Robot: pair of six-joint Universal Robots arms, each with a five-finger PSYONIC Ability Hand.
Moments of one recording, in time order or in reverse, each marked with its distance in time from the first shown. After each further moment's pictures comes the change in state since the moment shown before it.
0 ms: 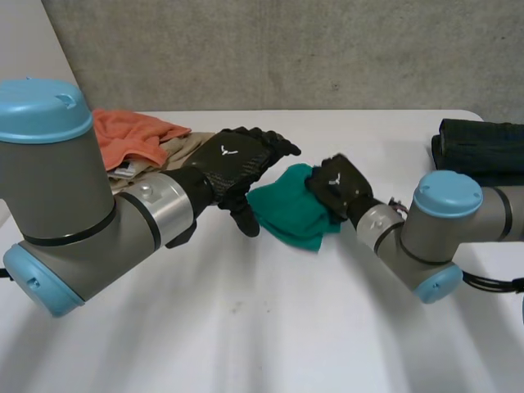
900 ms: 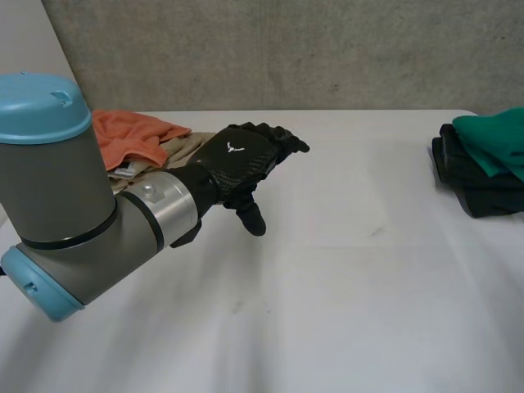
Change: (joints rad) left arm -0.022 0.018 0.003 0.003 0.000 -0.003; right arm -0.751 -0.001 -0.189 -0.067 -0.182 0.355; left_hand 0.000 0.000 0.000 0.000 0.000; right_hand -0.341 -0.464 -0.447 -0.481 -0.395
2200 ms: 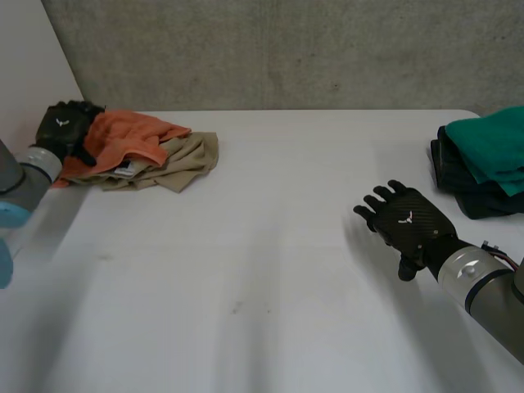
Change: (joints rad) left arm 0.662 -0.936 1.011 0.147 0.060 0.132; right arm 0.534 -0.556 0.790 0.268 0.152 -0.512; left_hand 0.036 0.031 0.029 0.030 0.021; right_hand -0.461 -0.479 -0.494 -0.496 -0.476
